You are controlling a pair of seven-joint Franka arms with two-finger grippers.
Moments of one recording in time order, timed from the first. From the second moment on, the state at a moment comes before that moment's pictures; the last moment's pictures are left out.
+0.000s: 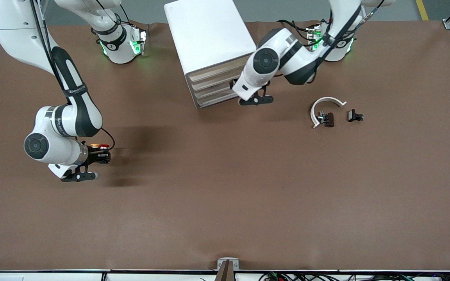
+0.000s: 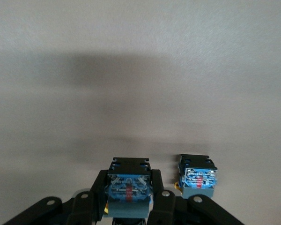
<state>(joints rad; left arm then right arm) -0.08 0.30 -0.74 -2.04 -0.13 2.10 -0.88 0.02 0.50 0.00 -1.91 0.02 2.23 -0.07</state>
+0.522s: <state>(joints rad) 0.27 0.31 -0.74 -1.87 0.07 2.03 -0.86 0.02 0.54 0.00 -1.92 0.02 2.30 -0.07</state>
